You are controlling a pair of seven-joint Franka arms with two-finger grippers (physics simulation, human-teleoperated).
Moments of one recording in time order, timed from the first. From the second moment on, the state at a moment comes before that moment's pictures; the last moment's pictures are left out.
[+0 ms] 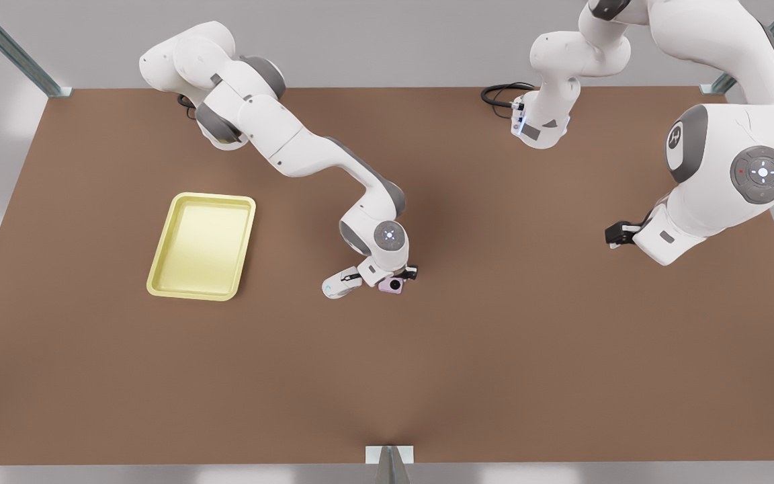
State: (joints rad) left arm -0.05 0.22 -0.05 -1.40 0.09 1.48 -0.04; right arm 0.65 1.01 0.22 -1.23 -0.17 2.22 1.02
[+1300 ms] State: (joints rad) left arm -0.06 0.21 -0.06 -1.39 0.09 1.47 -0.05; right arm -0.09 0.32 0.19 -2.22 -0.16 2.42 0.34
